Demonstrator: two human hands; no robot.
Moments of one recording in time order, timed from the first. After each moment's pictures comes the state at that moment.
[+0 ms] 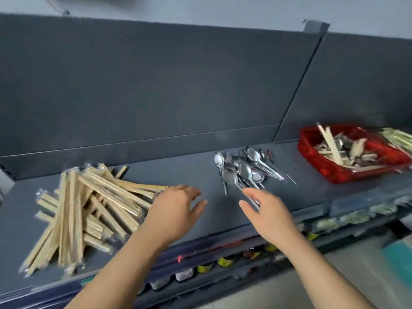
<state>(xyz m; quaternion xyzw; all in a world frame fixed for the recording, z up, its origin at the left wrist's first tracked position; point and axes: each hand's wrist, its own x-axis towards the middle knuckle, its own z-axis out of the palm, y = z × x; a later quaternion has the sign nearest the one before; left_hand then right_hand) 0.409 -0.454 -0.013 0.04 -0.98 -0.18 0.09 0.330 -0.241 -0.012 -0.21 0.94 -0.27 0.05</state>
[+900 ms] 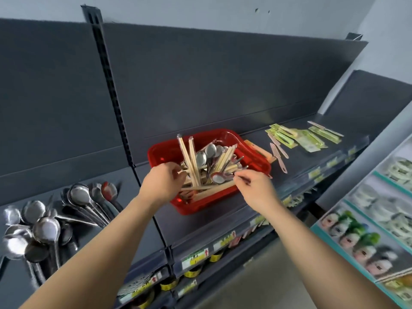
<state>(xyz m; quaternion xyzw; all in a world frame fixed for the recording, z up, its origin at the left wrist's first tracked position) 0.054 -0.097 -0.010 0.06 -0.94 -0.32 0.08 0.032 0.144 -0.010 -0.06 0.93 -0.36 -0.02</state>
